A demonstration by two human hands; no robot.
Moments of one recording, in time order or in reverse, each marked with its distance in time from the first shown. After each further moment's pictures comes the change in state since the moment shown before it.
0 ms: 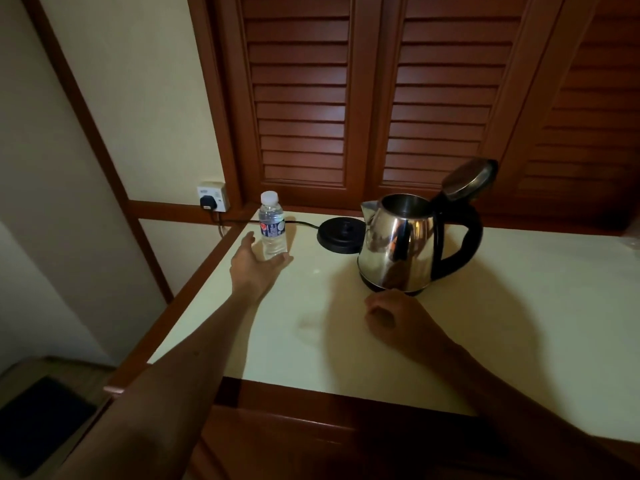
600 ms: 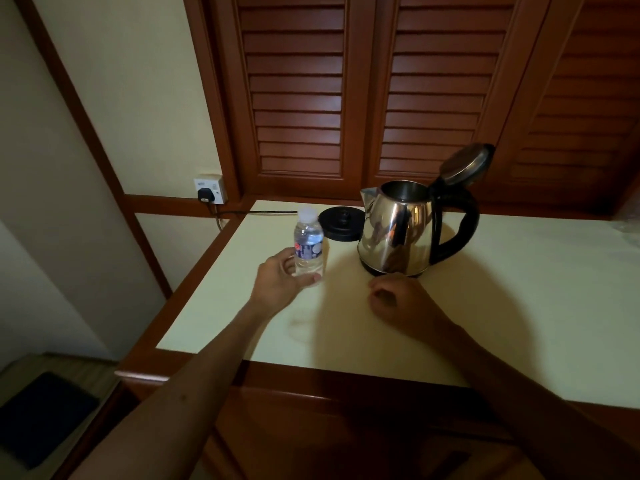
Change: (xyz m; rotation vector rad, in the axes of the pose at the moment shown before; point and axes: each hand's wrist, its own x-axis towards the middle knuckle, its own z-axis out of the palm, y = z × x) left_hand -0.065 0.009 0.008 -0.162 -0.289 0.163; right_hand 0.000 -0.006 -0.003 -0.047 0.047 -0.006
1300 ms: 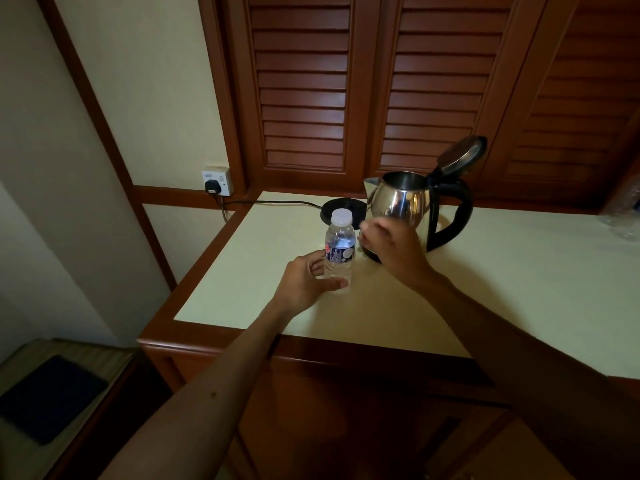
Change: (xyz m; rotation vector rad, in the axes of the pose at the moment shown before) left_hand -0.036 0.000 0.024 -0.173 -0.204 0.140; right_hand 0.041 -0.063 -0.023 0.309 0.221 0.089
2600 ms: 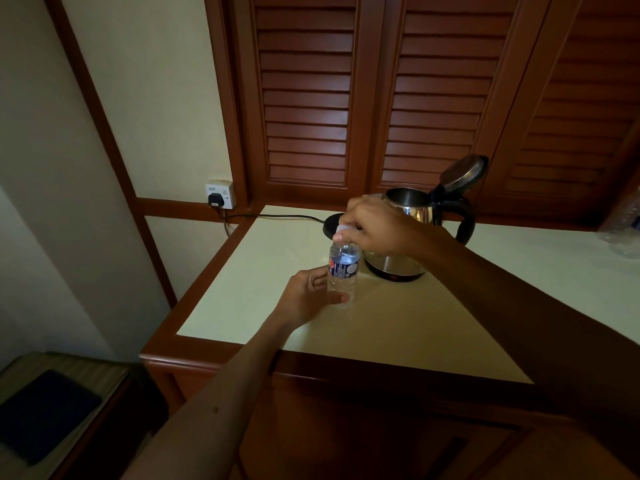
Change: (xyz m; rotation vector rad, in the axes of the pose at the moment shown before) left_hand 0.006 -0.007 -0.005 -0.129 -0.069 -0.029; right_hand 0.061 -0.071 -0.015 -0.688 -0.488 -0.326
